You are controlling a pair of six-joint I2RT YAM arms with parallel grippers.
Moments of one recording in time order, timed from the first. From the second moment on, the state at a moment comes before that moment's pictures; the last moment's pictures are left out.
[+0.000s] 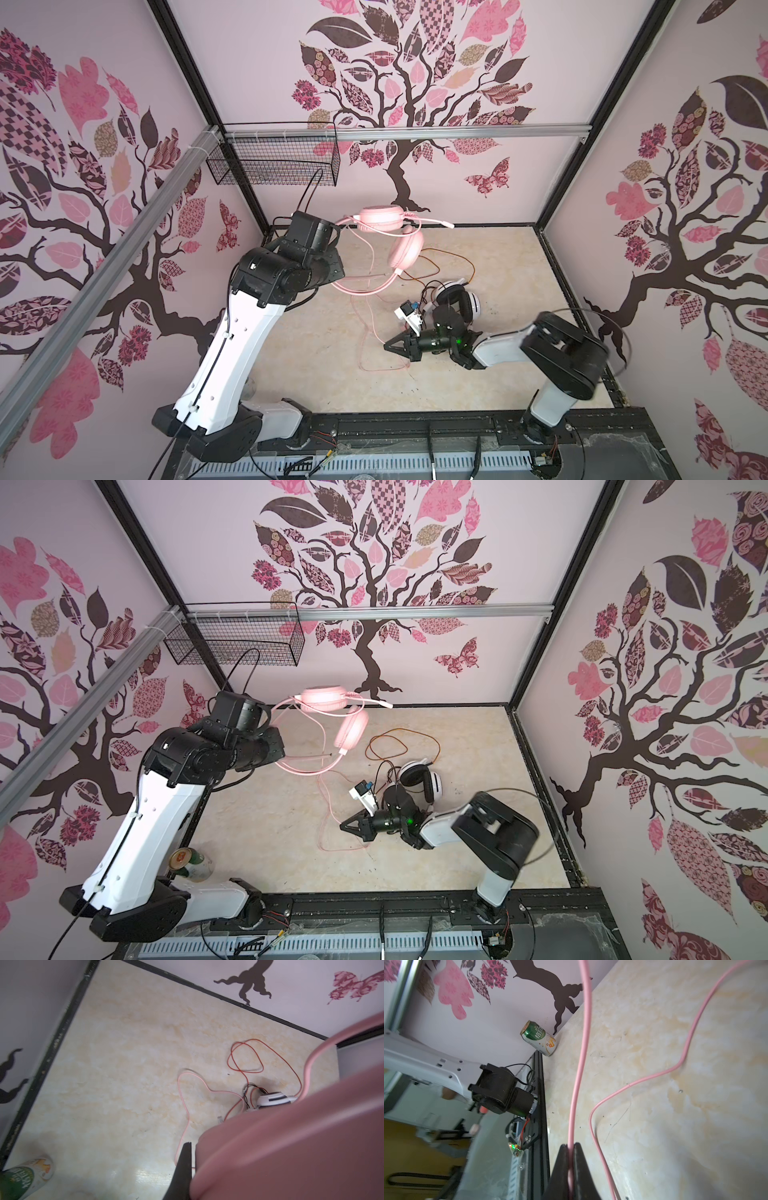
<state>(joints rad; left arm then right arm) -0.46 1.33 1.85 -1.39 -0.29 -0.63 0.86 1.56 0.58 0.66 -0.64 0.49</state>
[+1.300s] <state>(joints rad) -0.52 1.62 1.82 -1.47 -0.93 -0.52 1.00 1.00 1.01 -0.61 0.10 -0.05</state>
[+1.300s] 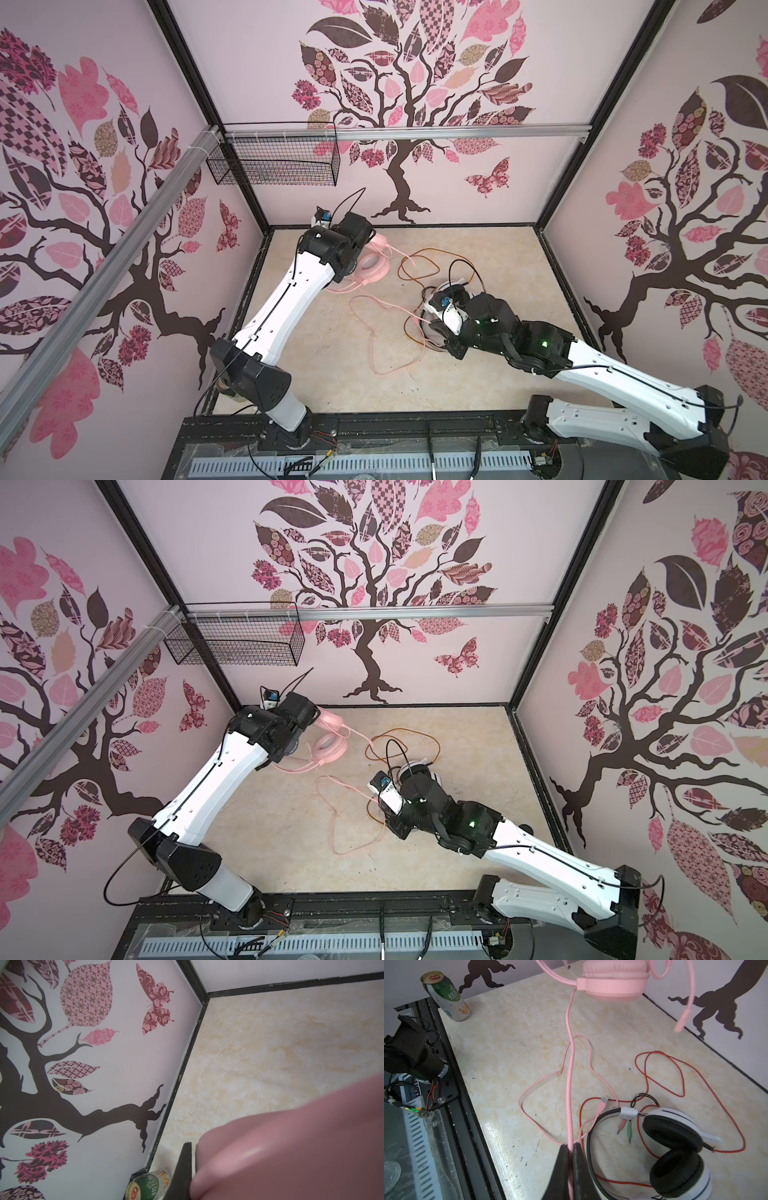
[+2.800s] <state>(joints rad) -0.95 1.26 1.31 -1.28 -0.23 -0.25 1.01 0.96 0.96 -0.28 0.12 -0.29</state>
